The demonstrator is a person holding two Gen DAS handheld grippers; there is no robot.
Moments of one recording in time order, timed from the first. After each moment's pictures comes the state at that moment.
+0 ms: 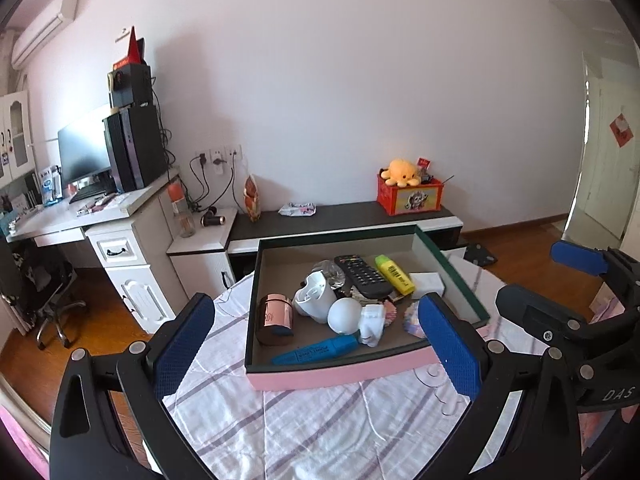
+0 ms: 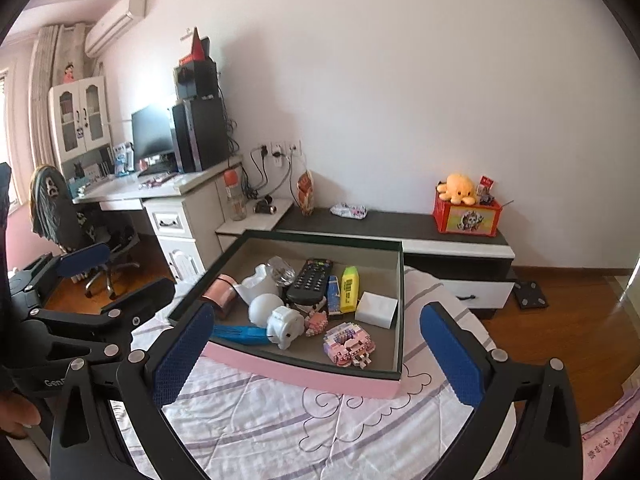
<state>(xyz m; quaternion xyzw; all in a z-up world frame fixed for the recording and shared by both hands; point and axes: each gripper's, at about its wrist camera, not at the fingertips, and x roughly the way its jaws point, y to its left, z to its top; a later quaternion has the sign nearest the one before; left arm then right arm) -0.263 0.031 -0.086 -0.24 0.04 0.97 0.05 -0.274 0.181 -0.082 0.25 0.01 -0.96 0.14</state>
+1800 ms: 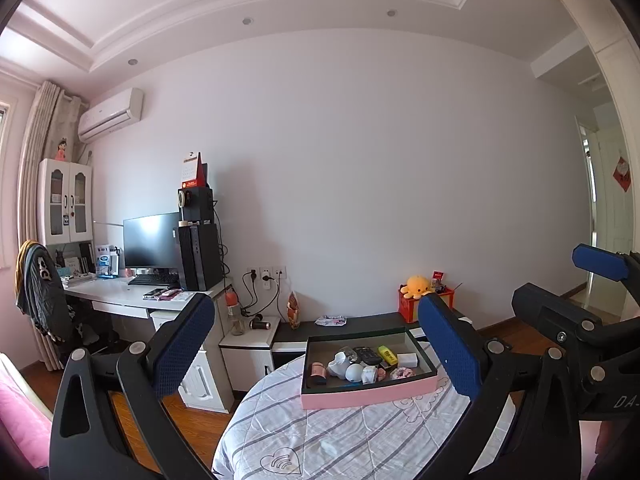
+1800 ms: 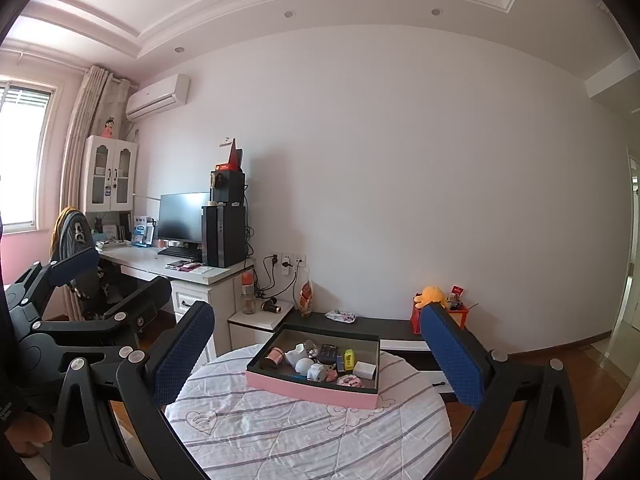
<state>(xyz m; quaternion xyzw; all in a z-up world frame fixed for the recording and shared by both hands) -0.002 0.027 0.023 -0.02 0.04 1.00 -0.02 -0.010 0.174 0.037 0.05 0.03 -0.99 0.12</state>
